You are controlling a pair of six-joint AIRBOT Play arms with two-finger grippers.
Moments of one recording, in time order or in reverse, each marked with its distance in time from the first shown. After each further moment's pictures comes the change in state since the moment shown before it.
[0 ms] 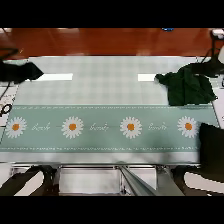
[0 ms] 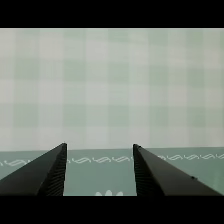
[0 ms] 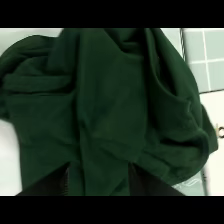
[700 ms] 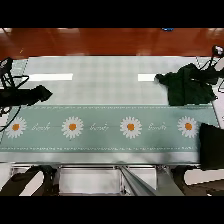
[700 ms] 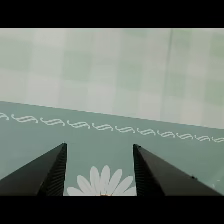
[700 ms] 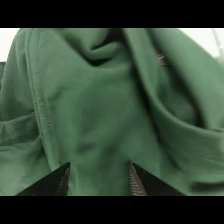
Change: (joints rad) left arm 0.018 0.121 -0.334 -0.050 0.148 -0.044; right arm -0.151 -0.235 0.008 0.221 -0.203 -0.018
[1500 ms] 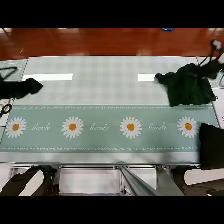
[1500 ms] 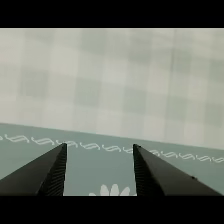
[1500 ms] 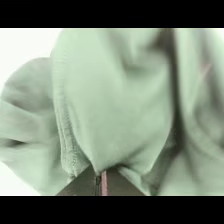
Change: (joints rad) left arm 0.080 0.000 0.126 -0.001 -0.040 0.046; right arm -0.002 0.011 0.151 0.125 0.130 -0.135
